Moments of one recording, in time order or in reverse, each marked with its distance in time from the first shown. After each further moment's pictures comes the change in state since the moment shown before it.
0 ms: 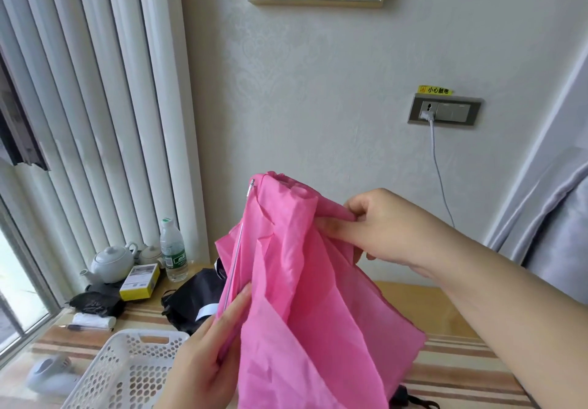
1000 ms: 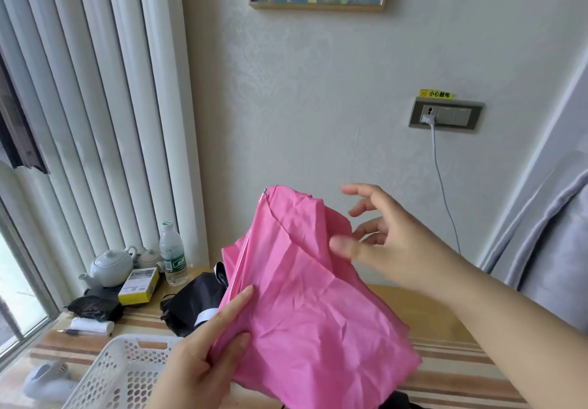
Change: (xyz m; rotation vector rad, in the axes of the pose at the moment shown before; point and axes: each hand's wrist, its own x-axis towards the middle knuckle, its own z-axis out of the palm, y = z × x) left_hand 0.013 0.031 -0.010 -0.053 -0.147 -0.197; right_hand -0.004 0.035 0.003 0.123 0.092 -0.197
